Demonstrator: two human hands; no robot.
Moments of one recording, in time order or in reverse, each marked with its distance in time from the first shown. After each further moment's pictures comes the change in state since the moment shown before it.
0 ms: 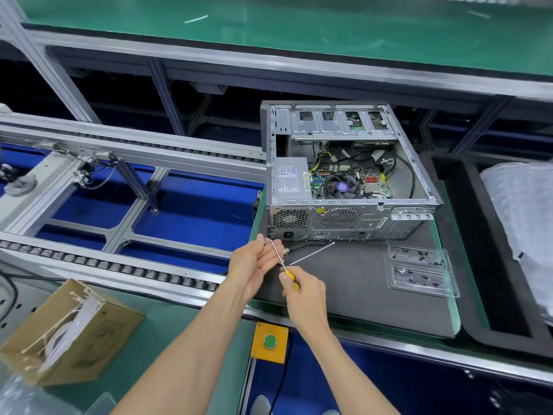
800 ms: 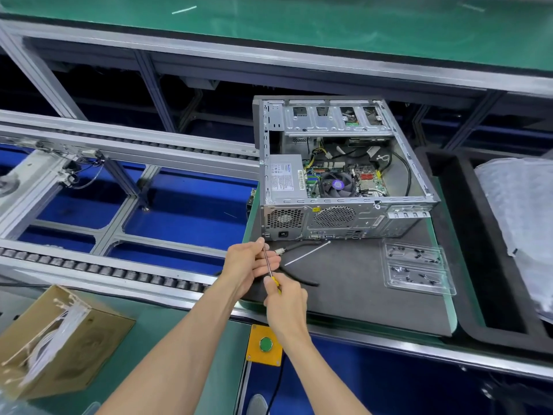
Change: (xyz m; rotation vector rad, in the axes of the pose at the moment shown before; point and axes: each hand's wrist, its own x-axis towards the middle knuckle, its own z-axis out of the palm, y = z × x) left_hand 0.019 -0.002 -0.001 0.281 0.088 -0.018; right_hand -0.007 -0.014 0.028 0.007 -0.064 0.224
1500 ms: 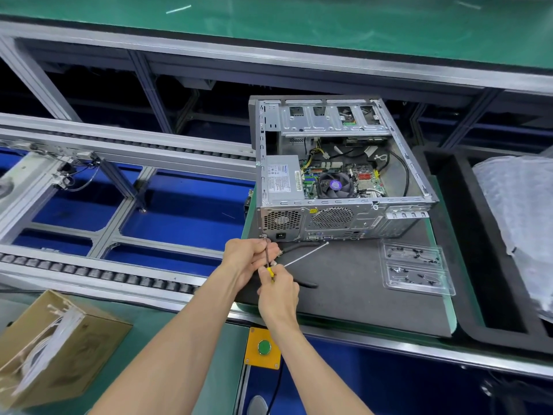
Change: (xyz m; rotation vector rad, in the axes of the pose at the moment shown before) left_hand 0.013 0.015 0.004 -0.035 -0.022 -0.097; right_hand 0.024 -0.009 0.017 0.007 0.059 0.136
